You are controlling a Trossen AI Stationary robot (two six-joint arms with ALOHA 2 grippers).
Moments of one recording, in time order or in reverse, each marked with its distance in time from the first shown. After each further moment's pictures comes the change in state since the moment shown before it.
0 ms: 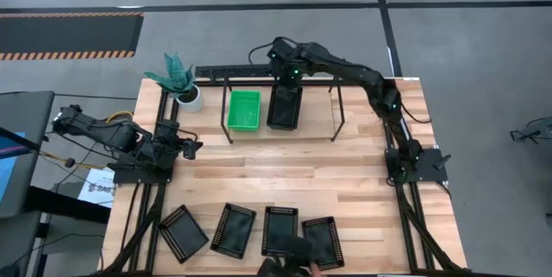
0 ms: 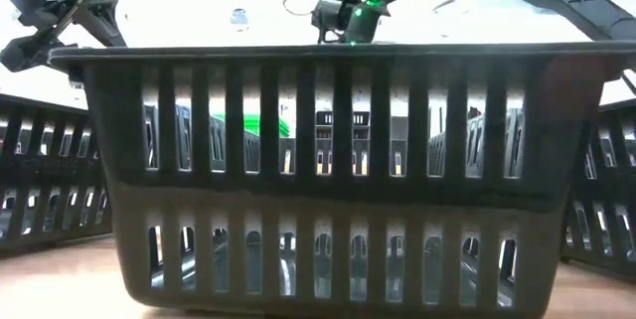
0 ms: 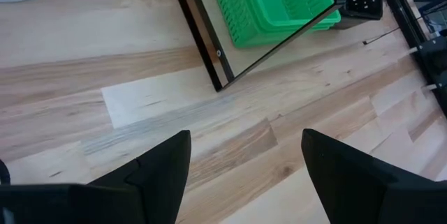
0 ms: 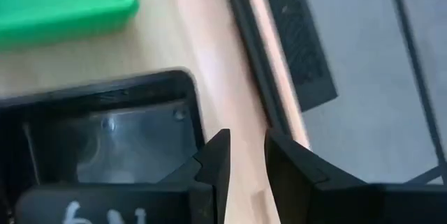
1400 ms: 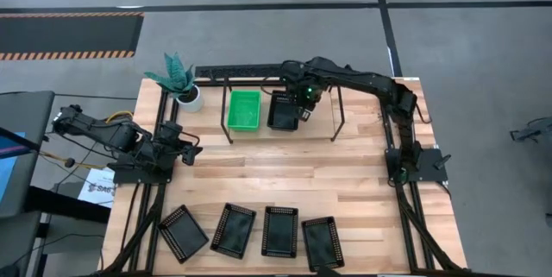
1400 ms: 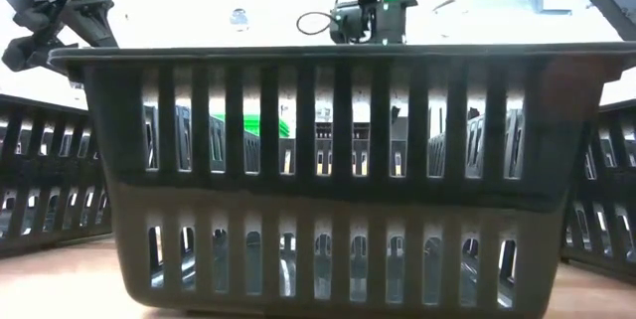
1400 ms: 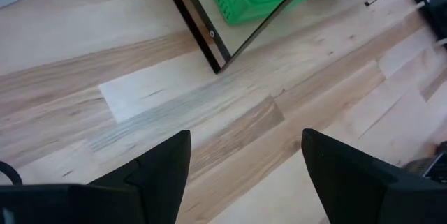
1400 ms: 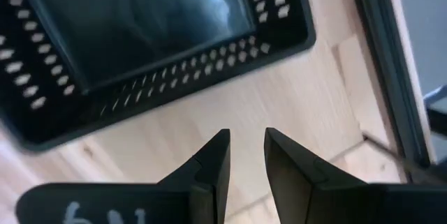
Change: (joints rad) left arm 0.000 0.000 0.000 0.000 0.072 0.132; right arm 0.067 -0.190 -0.348 -0.172 -0.028 0.284
